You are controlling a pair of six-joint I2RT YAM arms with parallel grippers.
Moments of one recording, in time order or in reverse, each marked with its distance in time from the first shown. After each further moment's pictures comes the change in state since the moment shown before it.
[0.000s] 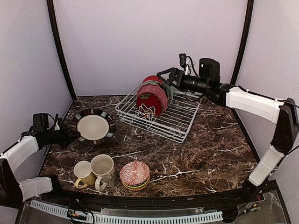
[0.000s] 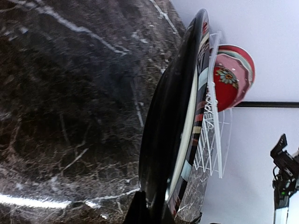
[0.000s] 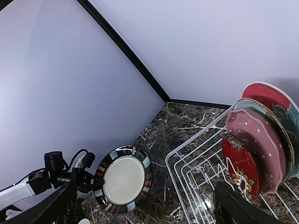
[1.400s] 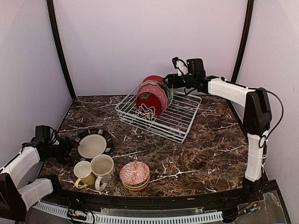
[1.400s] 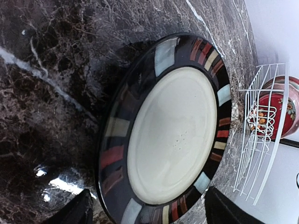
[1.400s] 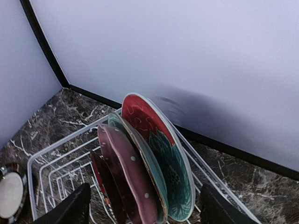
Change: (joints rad) left arm 0.027 -0.127 -0.168 -0.186 -0.276 -0.042; right arm -0.135 0.383 0.399 -0.254 0.229 -0.491
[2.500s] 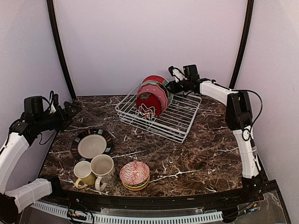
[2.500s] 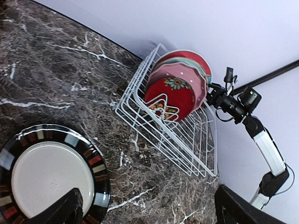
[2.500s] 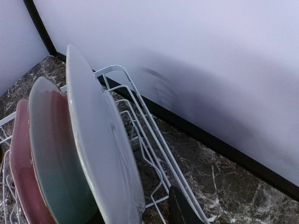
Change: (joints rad) left arm -0.209 -0.037 0.394 0.047 0.032 0.108; right arm -0.086 0.375 0.391 -0.164 -0.142 -0.169
